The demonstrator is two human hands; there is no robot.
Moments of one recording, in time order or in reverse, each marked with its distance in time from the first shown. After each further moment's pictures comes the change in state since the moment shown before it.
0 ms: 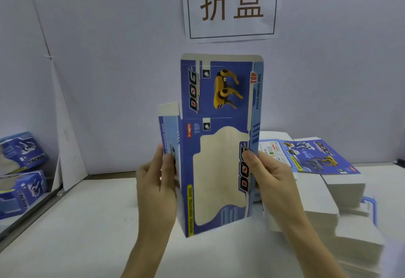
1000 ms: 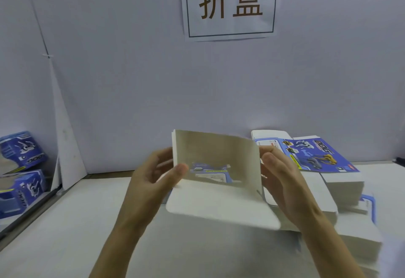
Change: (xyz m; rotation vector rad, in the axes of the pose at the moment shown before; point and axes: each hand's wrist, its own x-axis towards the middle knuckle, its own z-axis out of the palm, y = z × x) left_hand 0.006 0.012 -0.029 -0.061 -0.273 -0.003; right_hand 0.006 0.005 -0.030 0.106 -0.148 0.121
